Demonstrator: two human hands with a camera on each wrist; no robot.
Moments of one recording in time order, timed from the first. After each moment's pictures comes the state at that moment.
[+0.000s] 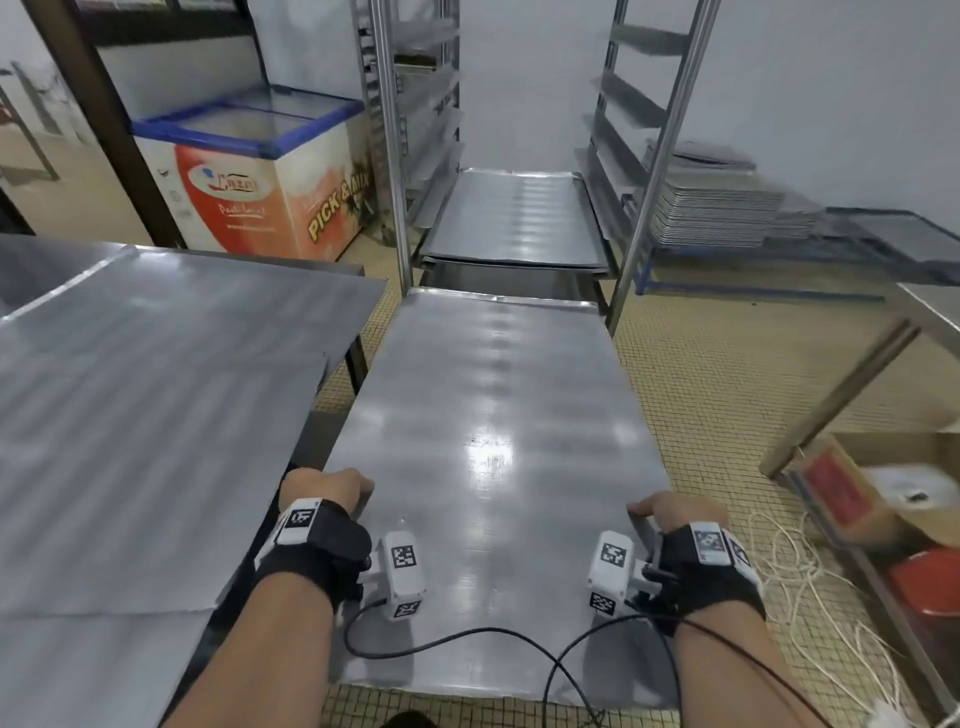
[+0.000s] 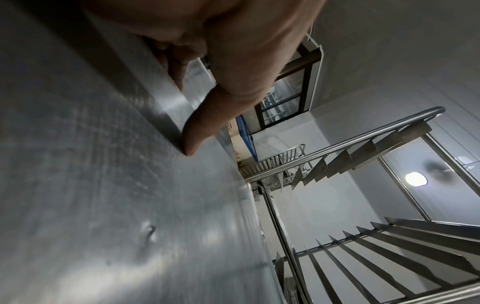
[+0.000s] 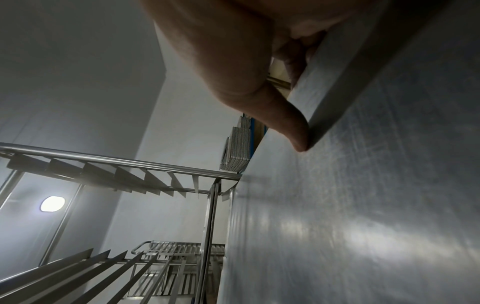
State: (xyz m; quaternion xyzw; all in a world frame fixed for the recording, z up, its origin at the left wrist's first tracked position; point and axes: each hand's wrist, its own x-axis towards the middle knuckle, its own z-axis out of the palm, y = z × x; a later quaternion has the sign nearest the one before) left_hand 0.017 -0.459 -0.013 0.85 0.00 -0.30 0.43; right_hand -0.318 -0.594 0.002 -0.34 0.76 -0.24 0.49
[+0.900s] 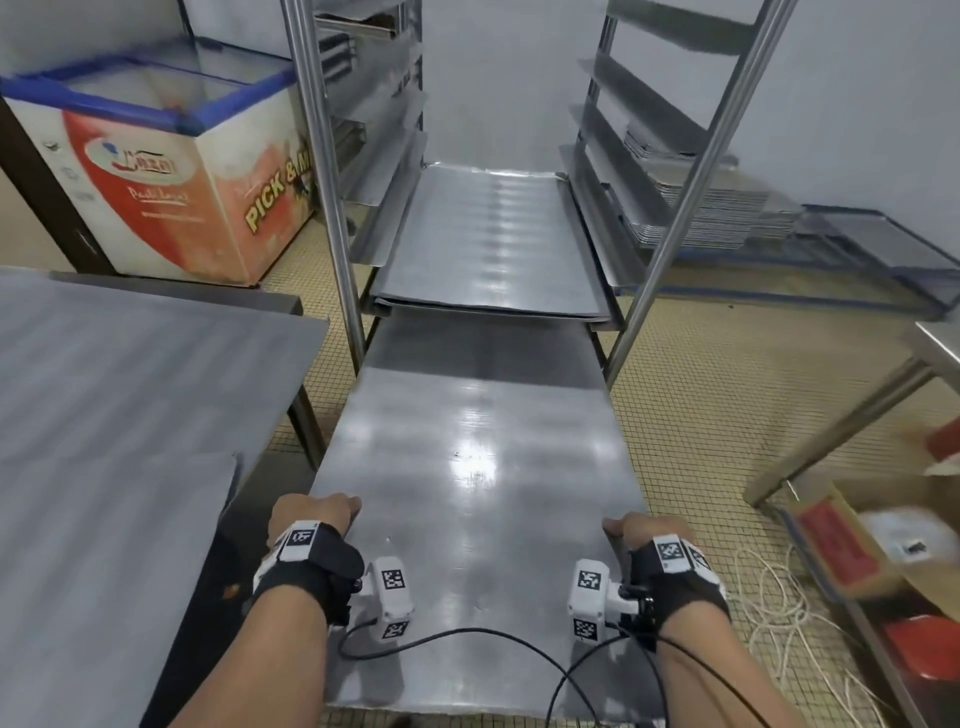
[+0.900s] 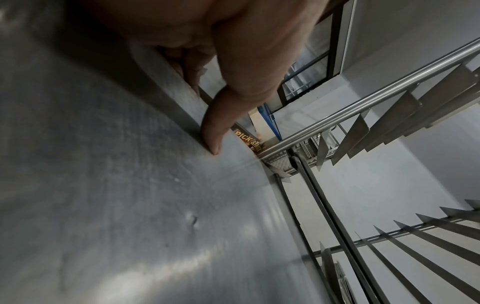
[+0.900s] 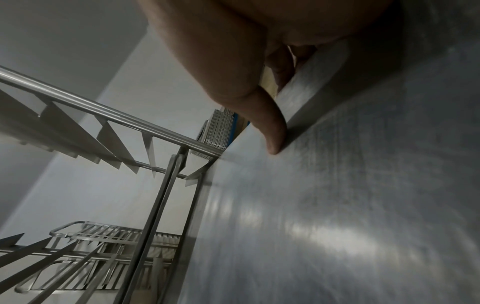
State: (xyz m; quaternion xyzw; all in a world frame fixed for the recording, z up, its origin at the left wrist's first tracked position) left_hand 0.101 -0.680 -0.039 0.89 -0.03 -0.33 0.33; right_hand -0.220 -0.798 -0.016 -0.39 0.80 -0.15 0.43
